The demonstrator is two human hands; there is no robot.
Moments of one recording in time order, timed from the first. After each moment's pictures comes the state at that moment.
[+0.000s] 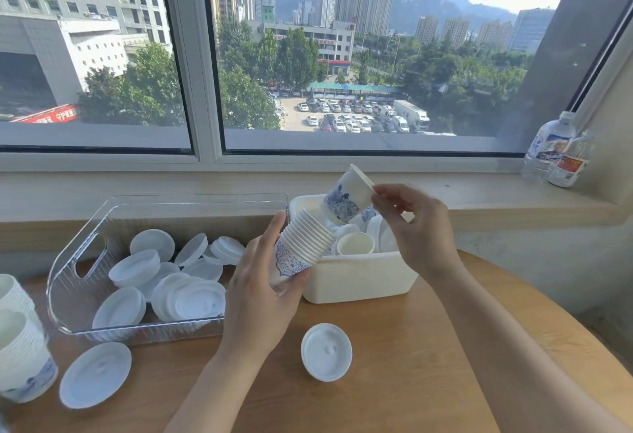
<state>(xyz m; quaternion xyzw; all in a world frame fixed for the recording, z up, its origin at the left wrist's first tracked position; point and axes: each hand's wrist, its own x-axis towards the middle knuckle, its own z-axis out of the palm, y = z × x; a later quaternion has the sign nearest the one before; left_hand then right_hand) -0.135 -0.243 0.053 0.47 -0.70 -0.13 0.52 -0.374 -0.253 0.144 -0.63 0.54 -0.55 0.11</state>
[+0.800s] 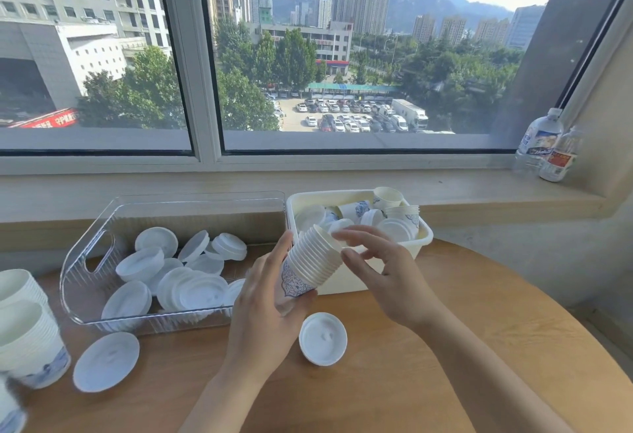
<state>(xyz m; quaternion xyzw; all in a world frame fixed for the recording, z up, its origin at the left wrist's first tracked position) -0.137 -0.205 0.042 0.45 -0.72 -0.17 0.50 -0.349 -0.195 0.109 -0.70 0.51 -0.45 0.23</state>
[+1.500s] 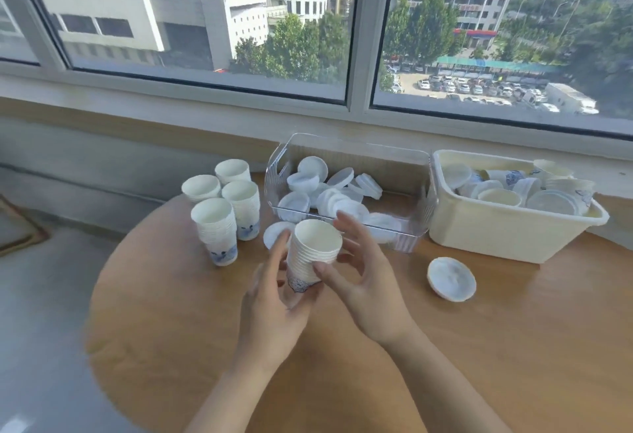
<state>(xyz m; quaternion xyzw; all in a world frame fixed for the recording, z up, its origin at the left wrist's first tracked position) 0.023 -0.053 -0.007 0.61 -0.56 -0.16 0.54 -0.137 -0.104 0.039 -0.69 0.36 -0.46 0.43</state>
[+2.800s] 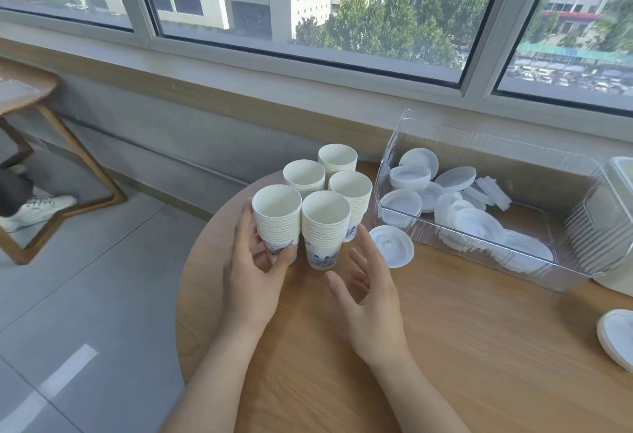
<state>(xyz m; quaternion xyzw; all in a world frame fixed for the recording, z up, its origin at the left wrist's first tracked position) 0.216 -0.080 -0.045 0.67 -0.40 -0.14 0.61 0.038 -0.123 -0.055 -0.68 0.39 -0.44 0.43</state>
